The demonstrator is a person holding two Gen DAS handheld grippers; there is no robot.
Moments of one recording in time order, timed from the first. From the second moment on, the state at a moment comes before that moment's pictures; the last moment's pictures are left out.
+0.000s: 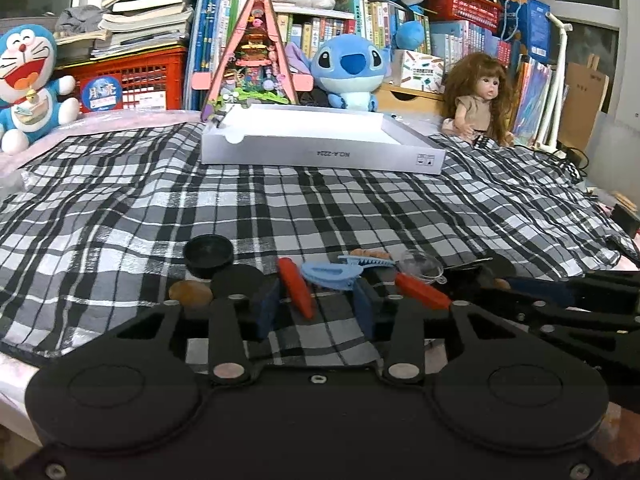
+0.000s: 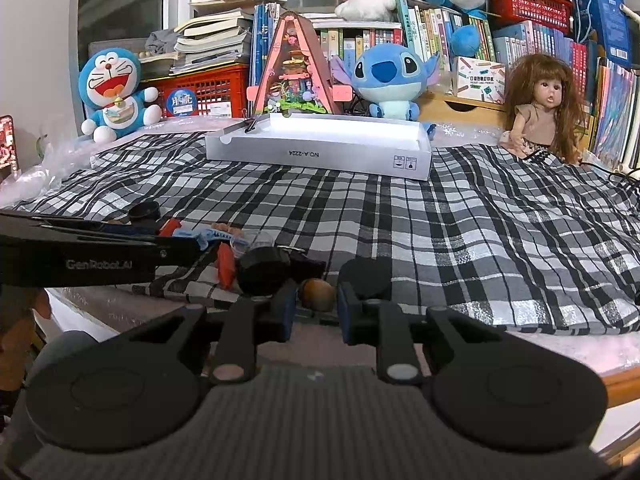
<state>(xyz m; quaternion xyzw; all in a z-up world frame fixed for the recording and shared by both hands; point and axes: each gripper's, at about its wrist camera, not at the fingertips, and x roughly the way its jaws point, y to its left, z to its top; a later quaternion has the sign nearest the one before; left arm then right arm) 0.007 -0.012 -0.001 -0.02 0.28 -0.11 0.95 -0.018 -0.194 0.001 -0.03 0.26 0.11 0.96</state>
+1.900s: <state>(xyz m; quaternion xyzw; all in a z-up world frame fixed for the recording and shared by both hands) 0.149 0.015 0.092 -0.09 0.32 -0.08 0.94 0.115 -0.238 0.069 0.09 0.33 0.09 0.93</state>
